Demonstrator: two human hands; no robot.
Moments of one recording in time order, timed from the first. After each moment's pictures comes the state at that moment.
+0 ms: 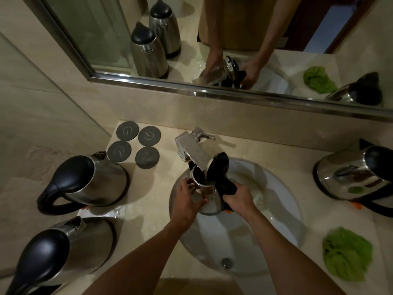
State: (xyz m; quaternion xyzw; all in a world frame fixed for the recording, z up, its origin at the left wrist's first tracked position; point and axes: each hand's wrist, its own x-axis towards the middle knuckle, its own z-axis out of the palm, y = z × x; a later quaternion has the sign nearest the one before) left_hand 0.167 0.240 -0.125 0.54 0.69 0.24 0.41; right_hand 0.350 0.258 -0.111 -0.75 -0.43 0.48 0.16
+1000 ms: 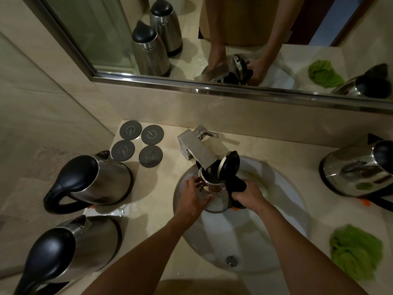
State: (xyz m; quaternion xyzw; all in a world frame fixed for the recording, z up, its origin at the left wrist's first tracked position) left_hand 0.168 0.246 -0.127 0.57 0.68 0.18 0.42; right_hand 0.368 0.267 -0.109 -0.73 -0.43 0.52 0.13
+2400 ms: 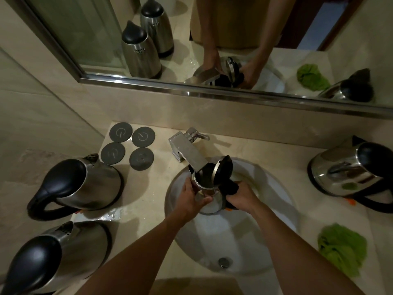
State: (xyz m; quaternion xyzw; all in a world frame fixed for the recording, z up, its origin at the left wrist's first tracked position) left_hand 0.180 0.257 -0.138 0.55 0.63 0.20 0.51; right_hand 0.375 0.272 -0.114 -0.73 -0.46 0.51 0.09
